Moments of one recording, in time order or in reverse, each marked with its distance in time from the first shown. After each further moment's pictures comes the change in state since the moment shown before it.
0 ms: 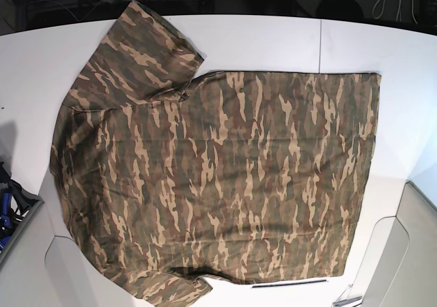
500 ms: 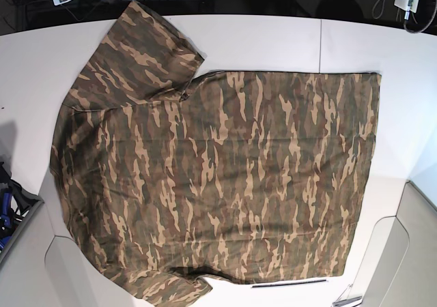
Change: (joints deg) left arm 4.1 0.0 -22.8 24.9 -17.0 -10.0 12.6; right arm -3.6 0.0 12.6 25.8 20.6 0.5 -14.4
